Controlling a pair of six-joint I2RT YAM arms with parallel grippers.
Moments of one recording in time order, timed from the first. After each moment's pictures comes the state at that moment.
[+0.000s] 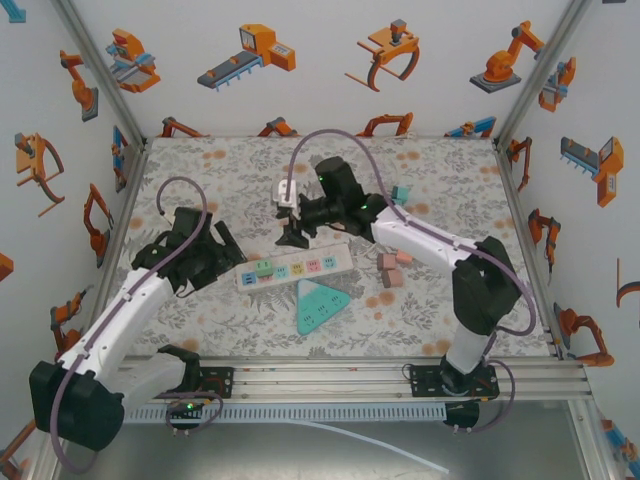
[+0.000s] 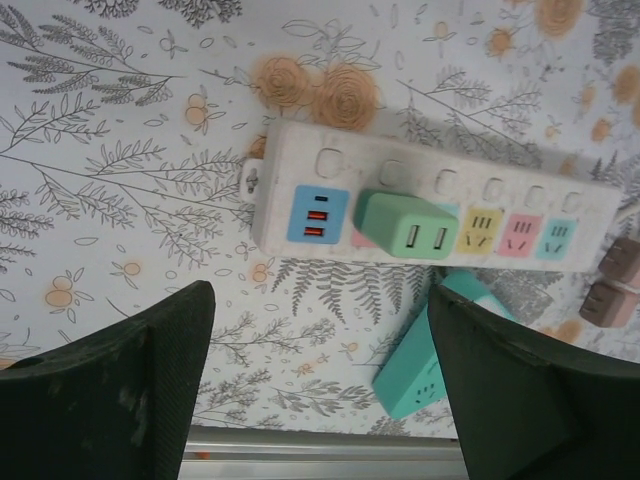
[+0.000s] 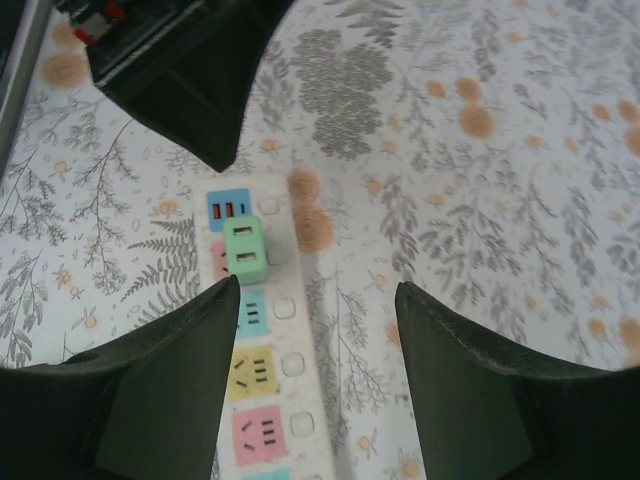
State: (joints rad) left arm -0.36 1.04 0.82 -0.75 -0.09 -0.80; right arm 0.77 1.77 1.39 -0.16 -0.74 -0.59
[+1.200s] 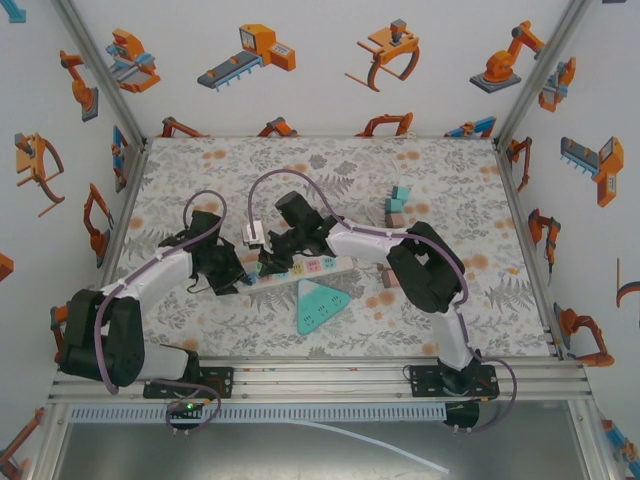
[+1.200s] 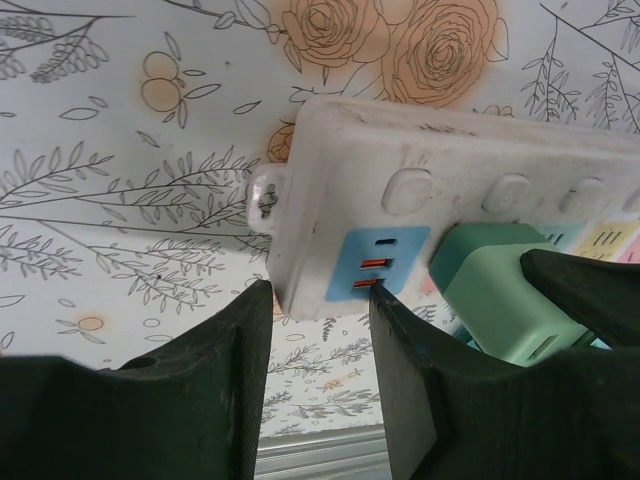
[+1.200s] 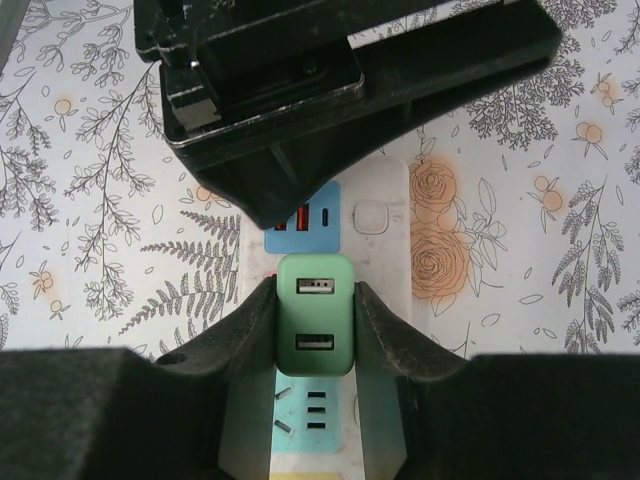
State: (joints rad) left arm -0.28 1.37 0.72 -0.58 0.14 -0.71; right arm 0.88 2.09 1.46 -0.12 -0.77 -0.64
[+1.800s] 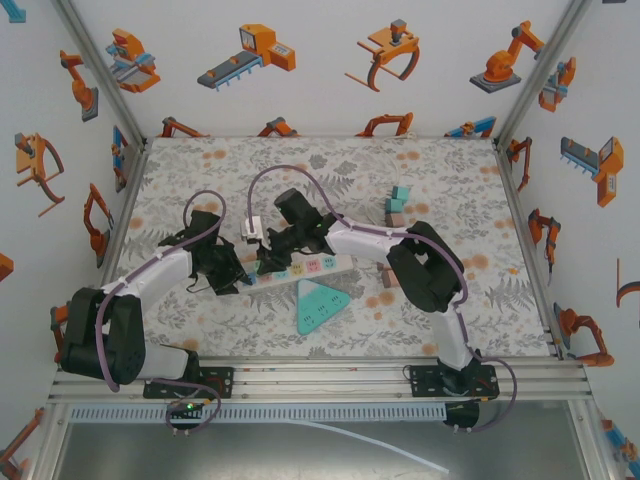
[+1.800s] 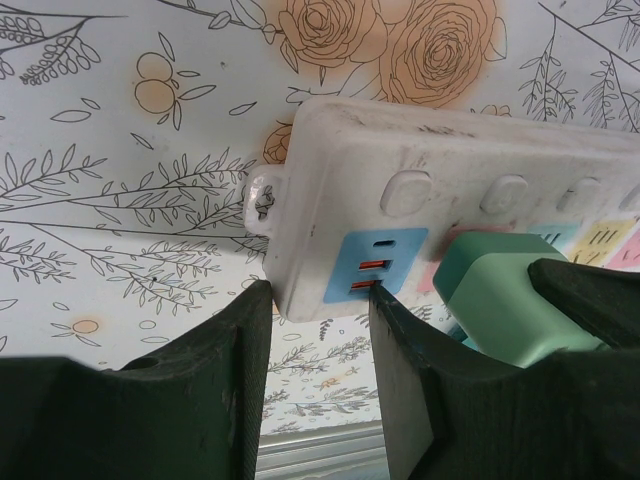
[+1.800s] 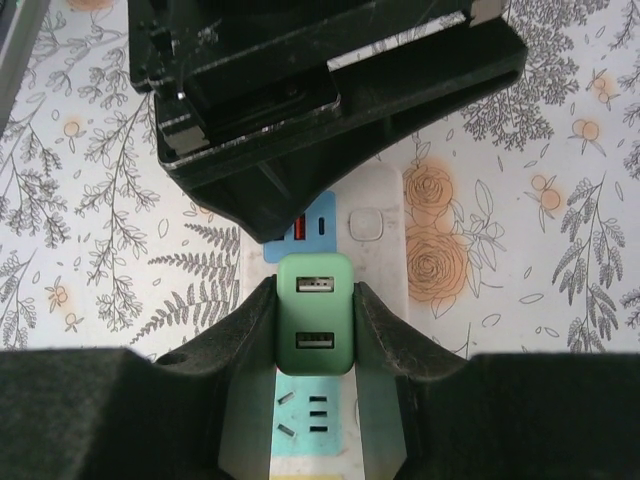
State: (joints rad) left arm -0.27 1.37 0.72 -0.57 0.16 -0.71; right arm 0.88 2.09 1.49 -0.12 -0.78 -0.58
